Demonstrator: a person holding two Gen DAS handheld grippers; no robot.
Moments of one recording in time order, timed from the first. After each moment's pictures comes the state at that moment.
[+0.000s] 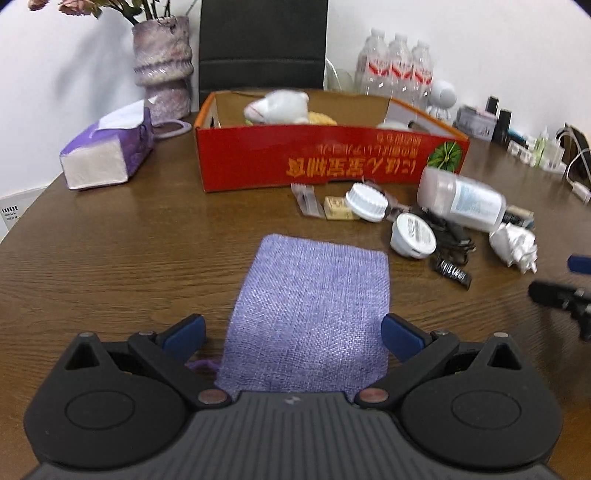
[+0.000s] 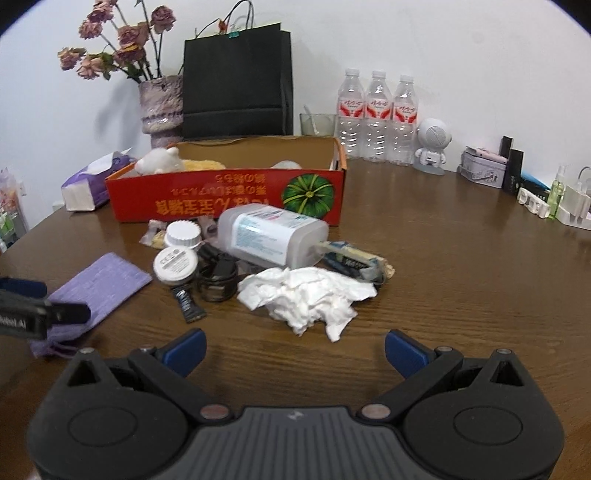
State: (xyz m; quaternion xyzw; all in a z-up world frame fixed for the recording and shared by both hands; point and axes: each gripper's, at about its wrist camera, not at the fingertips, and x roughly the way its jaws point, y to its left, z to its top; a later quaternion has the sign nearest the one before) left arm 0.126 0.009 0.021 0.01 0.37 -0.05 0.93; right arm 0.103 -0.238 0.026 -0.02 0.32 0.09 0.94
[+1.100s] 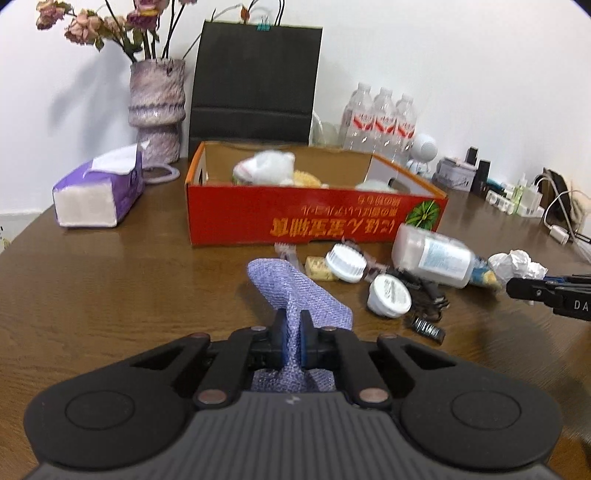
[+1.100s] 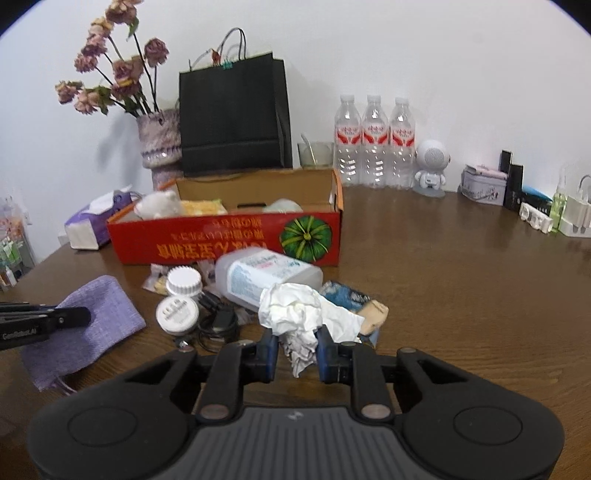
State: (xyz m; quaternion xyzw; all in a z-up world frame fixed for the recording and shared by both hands) left arm 0.121 0.014 0.042 -0.03 0.28 -0.08 0.96; right arm 0.113 -0.246 0.048 0.01 0.28 0.11 0.95
